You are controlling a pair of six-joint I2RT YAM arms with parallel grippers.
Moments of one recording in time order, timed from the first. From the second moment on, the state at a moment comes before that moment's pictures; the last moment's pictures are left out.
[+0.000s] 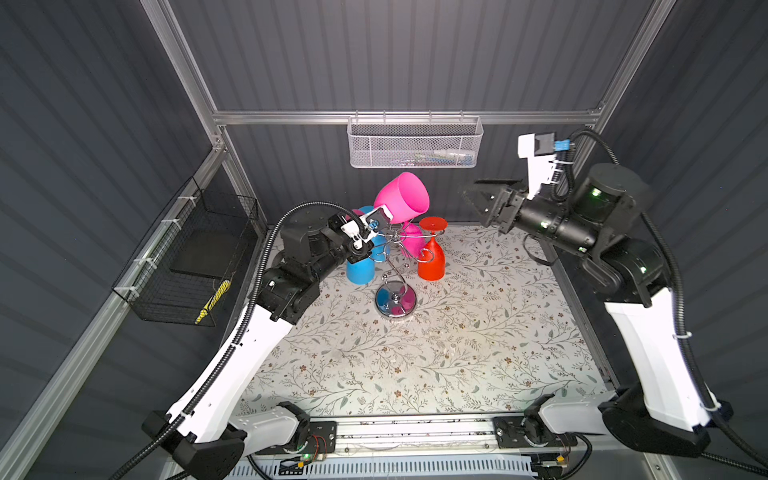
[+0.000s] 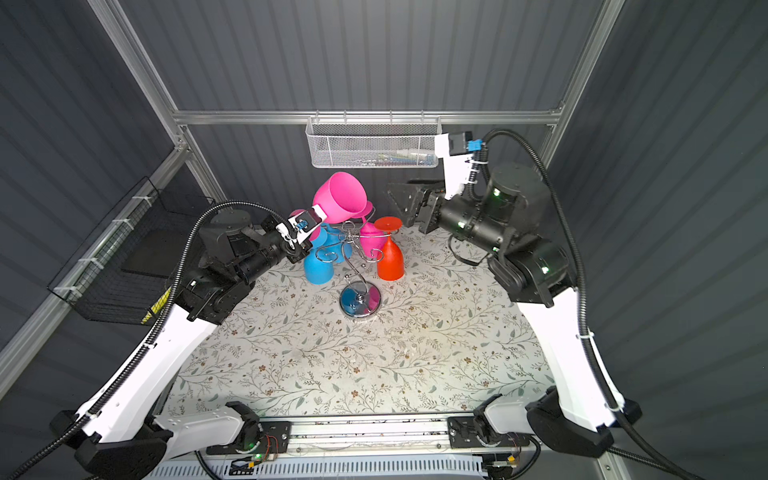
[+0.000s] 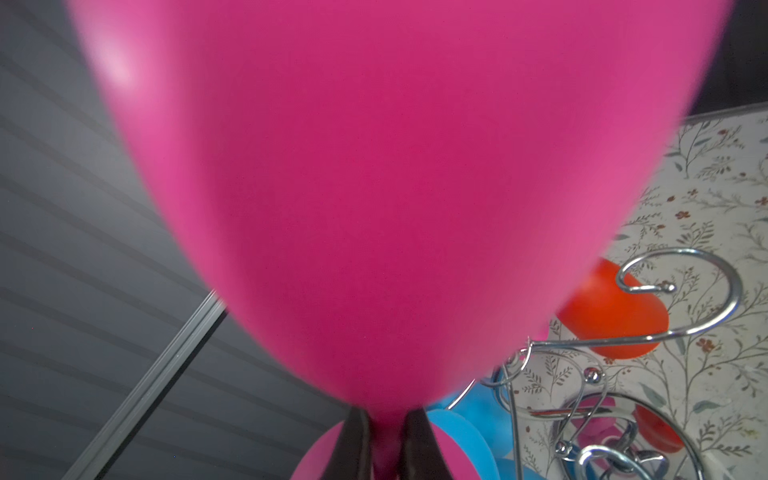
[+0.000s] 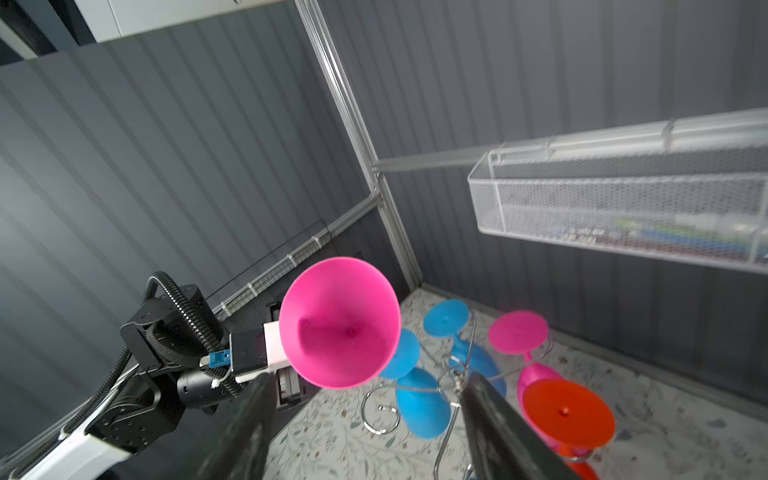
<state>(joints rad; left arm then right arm) -0.59 1.21 1.49 -0.39 0.01 0.81 0.53 1.38 2.03 -0.68 -0.41 0.44</state>
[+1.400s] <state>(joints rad) -0.70 1.19 1.38 -0.36 -0.14 1.11 0.52 1.45 1.89 -0.75 -0.57 0.70</state>
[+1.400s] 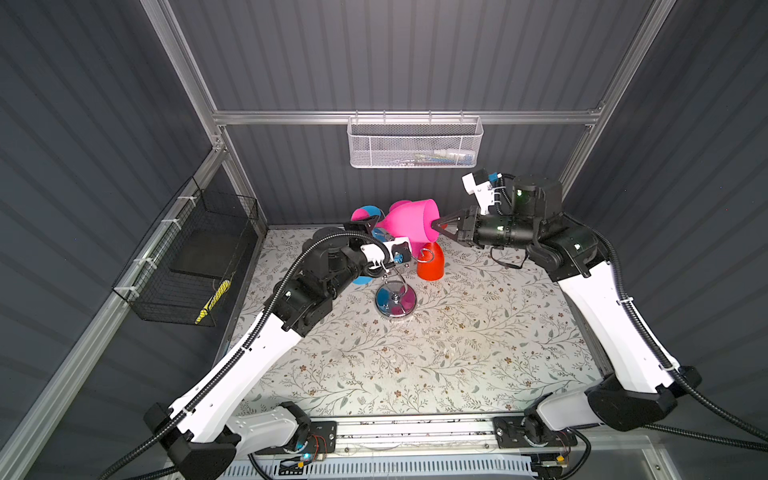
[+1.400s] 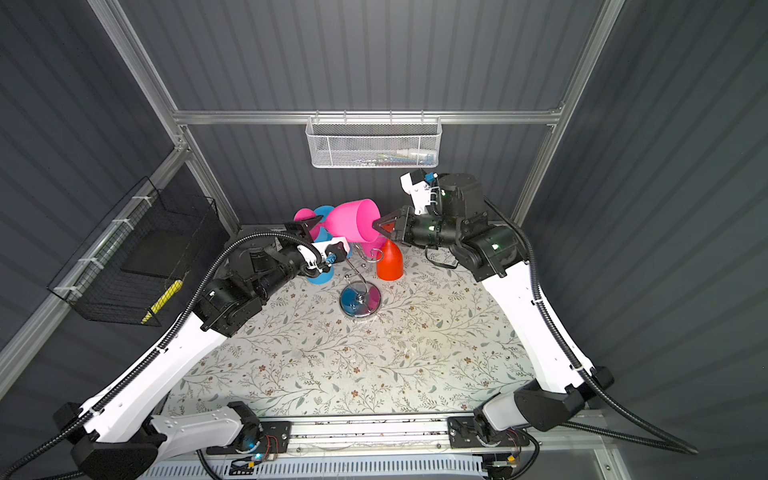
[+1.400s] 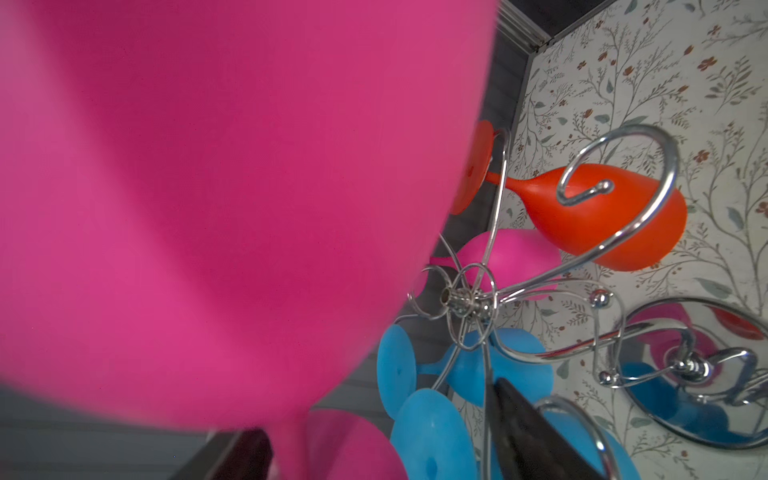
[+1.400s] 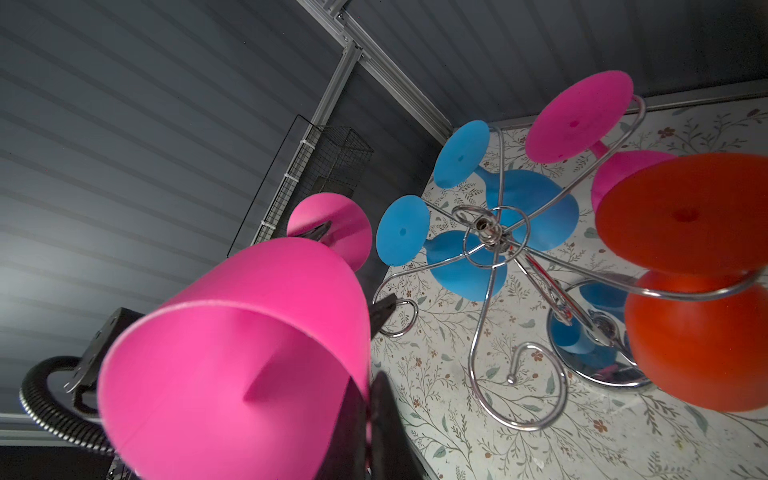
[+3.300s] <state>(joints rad) -0.70 0.87 1.20 -0.28 -0.25 0.44 0.15 2.05 2.23 -1.39 0.04 0.16</state>
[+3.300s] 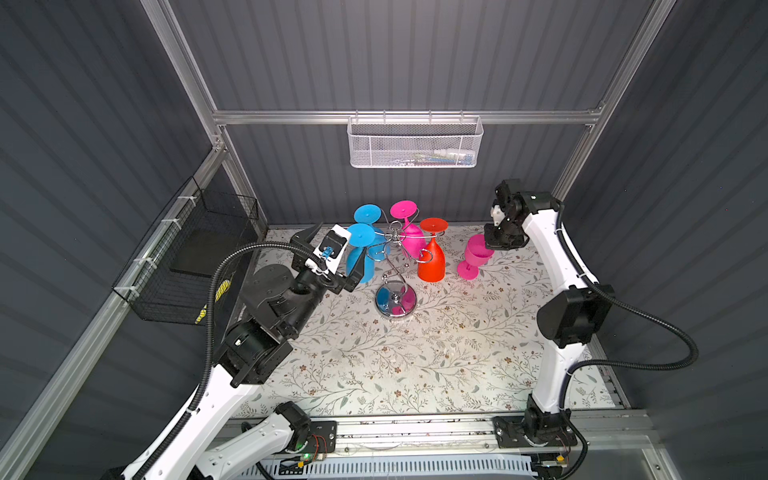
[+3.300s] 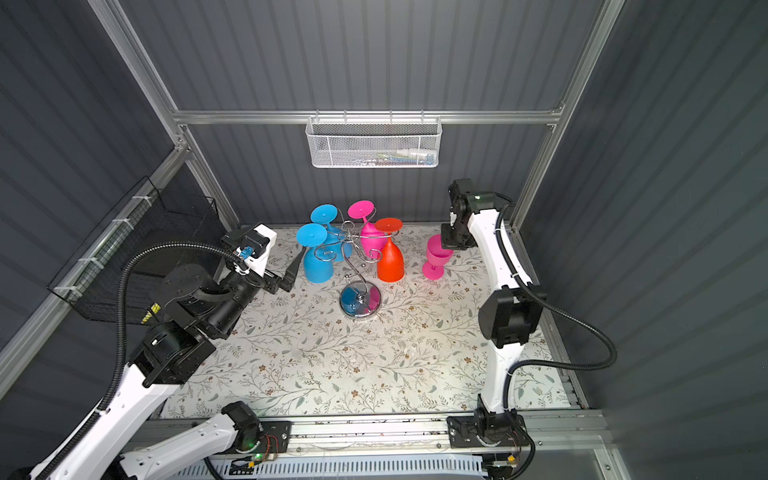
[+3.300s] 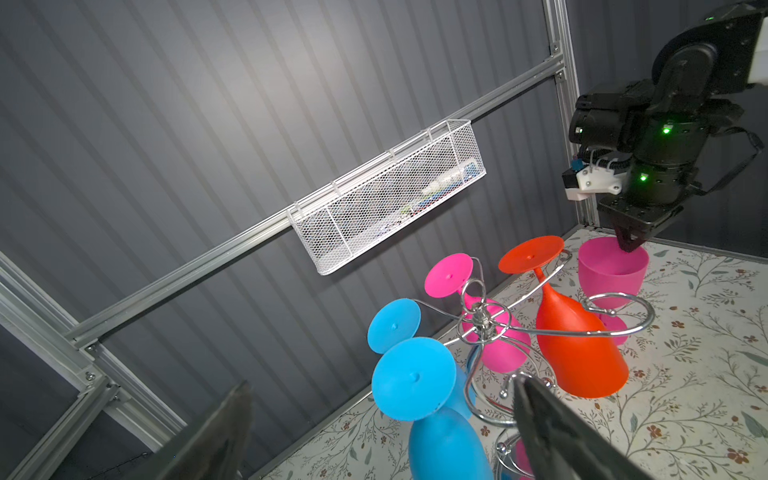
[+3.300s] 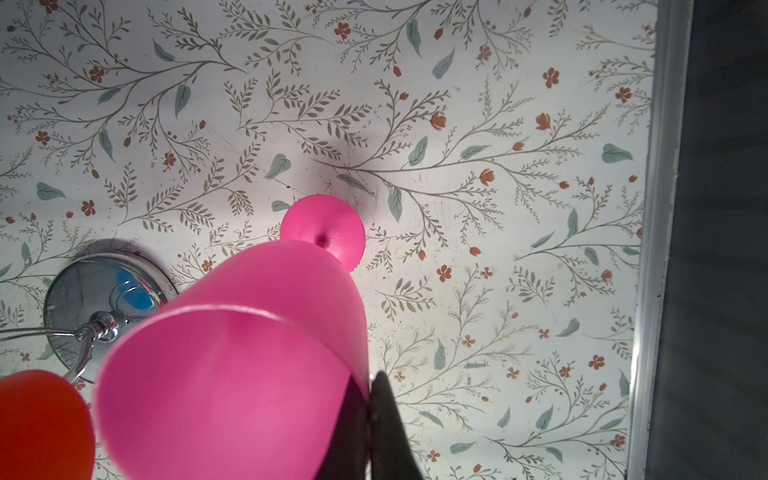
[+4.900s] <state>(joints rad) -0.70 0.88 1.20 -0.30 -0.25 0.39 0.20 2.14 2.22 -1.45 0.08 0.15</state>
